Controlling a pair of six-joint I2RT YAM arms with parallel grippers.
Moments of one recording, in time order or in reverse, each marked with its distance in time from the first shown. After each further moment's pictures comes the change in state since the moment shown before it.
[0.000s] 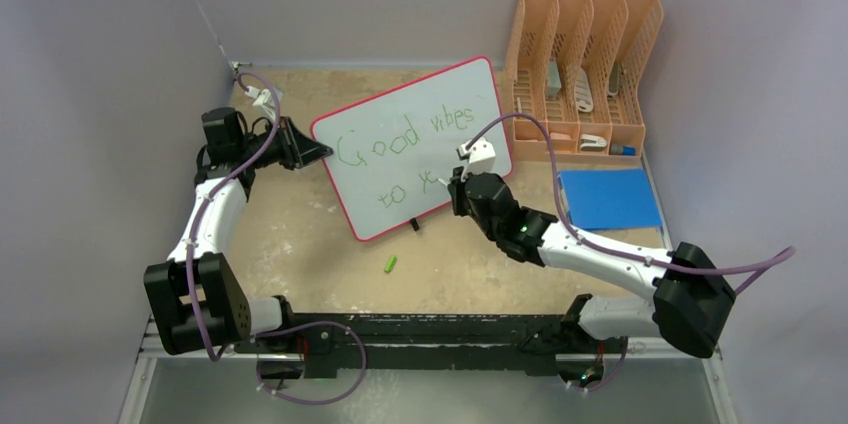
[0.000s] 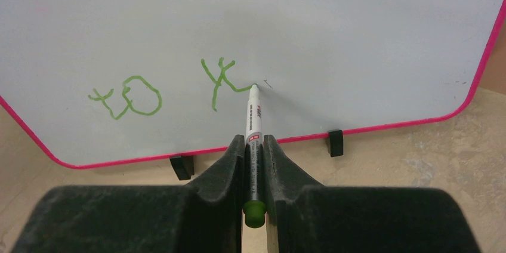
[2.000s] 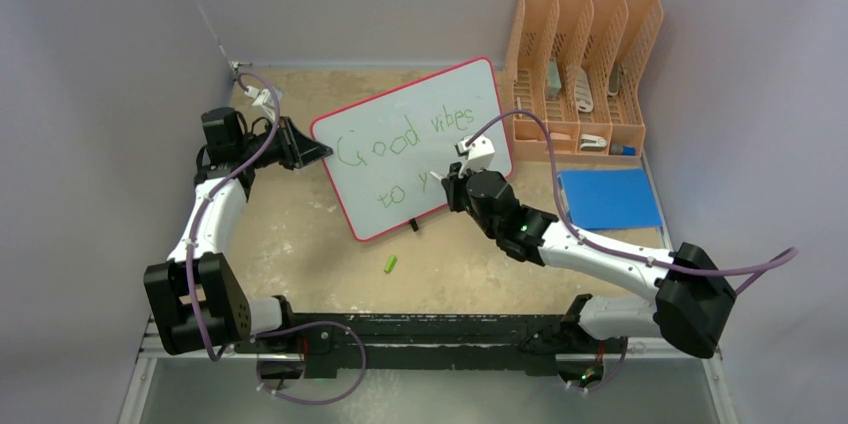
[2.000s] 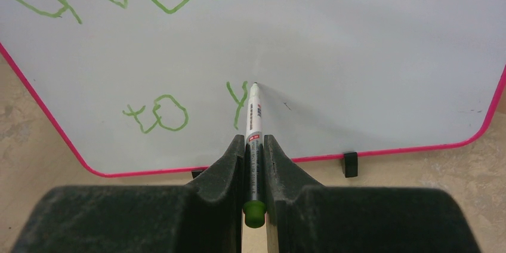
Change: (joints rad) left arm 0.000 0.000 0.000 0.000 0.000 0.000; right arm 0.008 -0.004 0.019 0.053 -0.023 -0.008
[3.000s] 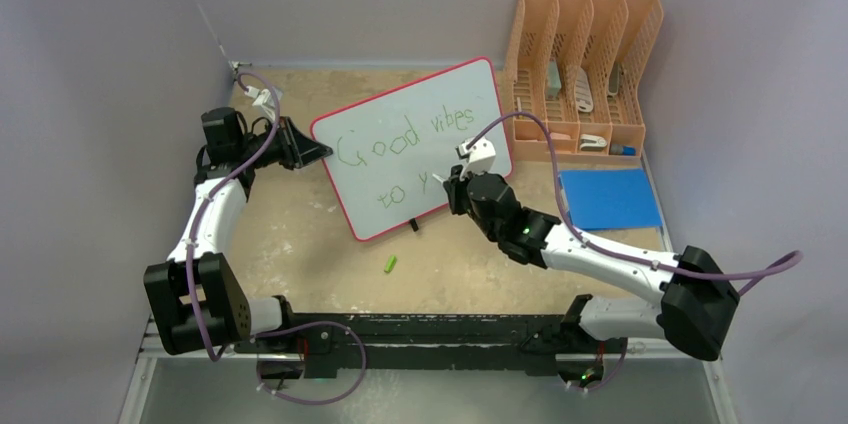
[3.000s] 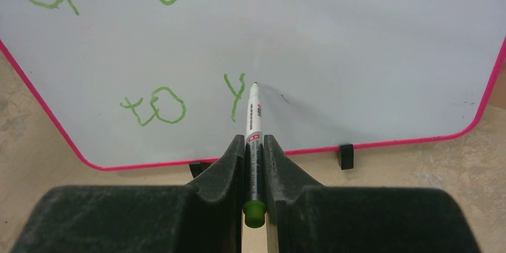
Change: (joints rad) left arm 0.000 0.000 0.000 0.000 0.000 0.000; right arm 0.019 -0.025 -0.007 -0.034 0.014 0.002
